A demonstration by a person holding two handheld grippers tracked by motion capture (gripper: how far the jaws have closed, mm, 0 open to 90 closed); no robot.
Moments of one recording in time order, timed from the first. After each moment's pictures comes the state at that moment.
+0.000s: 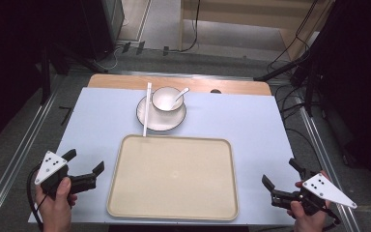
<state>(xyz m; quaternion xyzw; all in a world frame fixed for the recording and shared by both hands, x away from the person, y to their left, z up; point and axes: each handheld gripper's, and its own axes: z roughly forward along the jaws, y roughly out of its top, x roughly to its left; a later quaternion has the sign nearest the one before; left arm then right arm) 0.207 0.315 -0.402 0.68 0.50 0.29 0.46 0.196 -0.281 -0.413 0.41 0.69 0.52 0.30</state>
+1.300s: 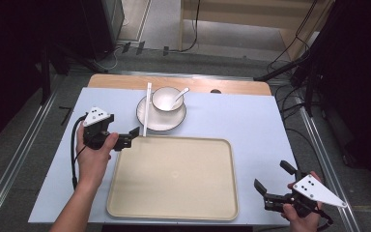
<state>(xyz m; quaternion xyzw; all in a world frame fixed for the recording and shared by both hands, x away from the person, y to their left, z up) 0.316 0.243 -0.361 0.72 0.47 0.22 0.46 0.192 -0.265 -0.414 0.39 0.71 0.52 0.28</state>
